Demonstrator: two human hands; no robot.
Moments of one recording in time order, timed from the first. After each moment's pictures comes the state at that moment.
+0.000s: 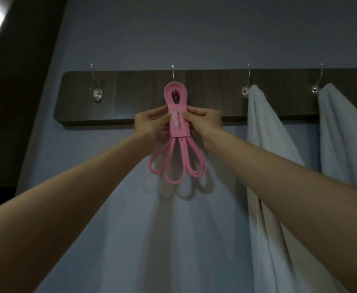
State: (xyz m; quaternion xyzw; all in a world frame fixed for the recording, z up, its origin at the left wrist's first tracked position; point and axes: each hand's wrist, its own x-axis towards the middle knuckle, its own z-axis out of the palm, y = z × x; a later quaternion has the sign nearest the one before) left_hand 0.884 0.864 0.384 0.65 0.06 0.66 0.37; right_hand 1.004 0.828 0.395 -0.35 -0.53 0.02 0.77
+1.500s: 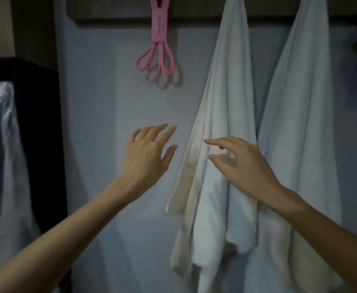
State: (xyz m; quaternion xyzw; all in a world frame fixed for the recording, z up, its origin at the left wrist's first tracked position) left_hand 0.872 0.681 0.070 0.77 0.36 0.46 -0.25; right_hand 1.070 0.570 0.076 -0.54 -0.70 -0.19 0.41
